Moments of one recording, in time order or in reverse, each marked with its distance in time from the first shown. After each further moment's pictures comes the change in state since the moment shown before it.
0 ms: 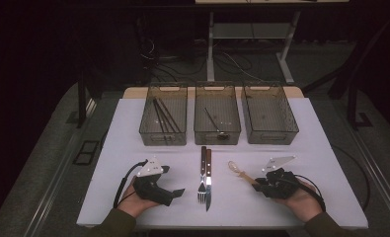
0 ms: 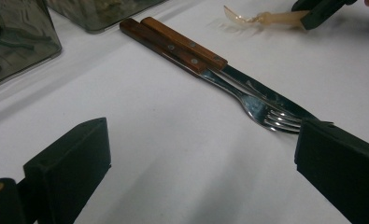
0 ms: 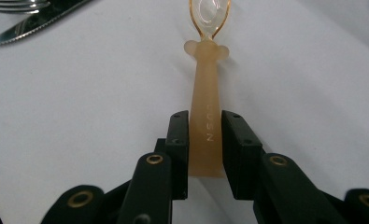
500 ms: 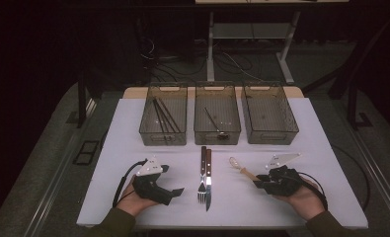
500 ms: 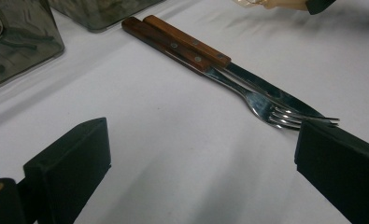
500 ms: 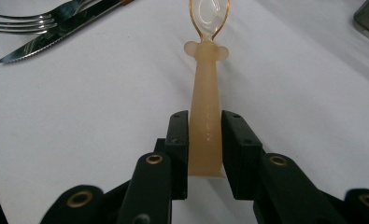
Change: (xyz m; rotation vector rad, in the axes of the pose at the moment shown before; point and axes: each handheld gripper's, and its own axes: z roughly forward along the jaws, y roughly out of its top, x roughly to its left) left arm 0.005 0.000 0.000 0.001 0.001 0.016; right arm -0.005 0.003 -0.008 -0.038 0.002 0.003
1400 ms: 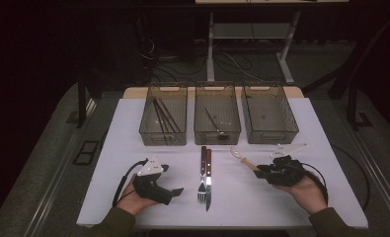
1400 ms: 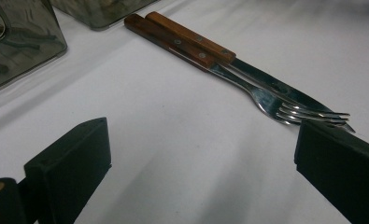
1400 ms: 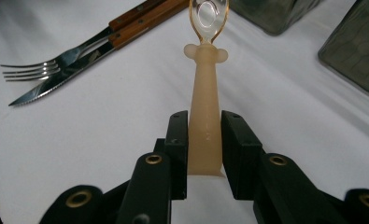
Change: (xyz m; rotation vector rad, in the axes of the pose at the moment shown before) left arm 0.000 0.000 0.003 0.008 0.009 0.005; right arm -0.017 0.016 -0.010 -0.082 0.021 0.038
